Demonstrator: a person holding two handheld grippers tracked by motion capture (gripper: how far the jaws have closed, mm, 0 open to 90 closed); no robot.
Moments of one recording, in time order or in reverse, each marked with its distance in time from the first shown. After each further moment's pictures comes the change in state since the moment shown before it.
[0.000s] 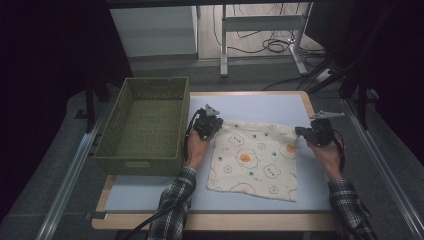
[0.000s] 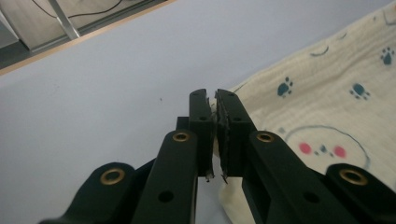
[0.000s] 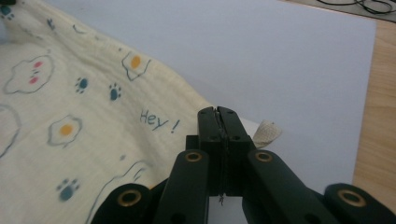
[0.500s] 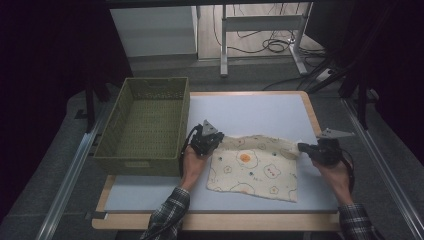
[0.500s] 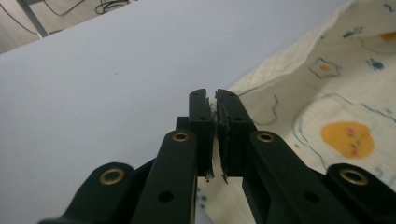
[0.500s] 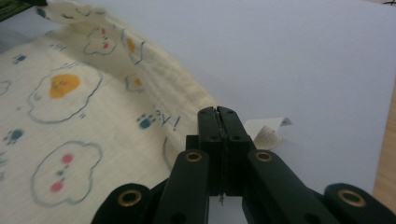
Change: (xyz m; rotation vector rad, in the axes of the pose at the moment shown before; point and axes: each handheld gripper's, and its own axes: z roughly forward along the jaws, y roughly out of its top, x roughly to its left) left arm -0.040 -0.033 -0.038 -0.050 -0.071 0.057; right arm 0.033 -0.040 -0.045 -0.027 0.066 -0.041
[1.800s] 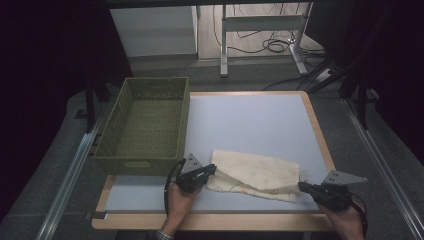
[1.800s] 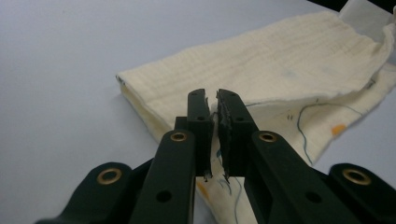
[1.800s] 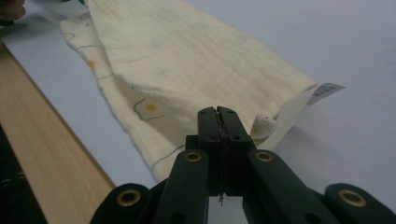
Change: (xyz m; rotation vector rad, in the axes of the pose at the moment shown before) left arm -0.049 -0.069 -0.081 -0.044 -0.113 -0.100; right arm 0.074 -0.071 -0.059 0.001 0.138 -0.050
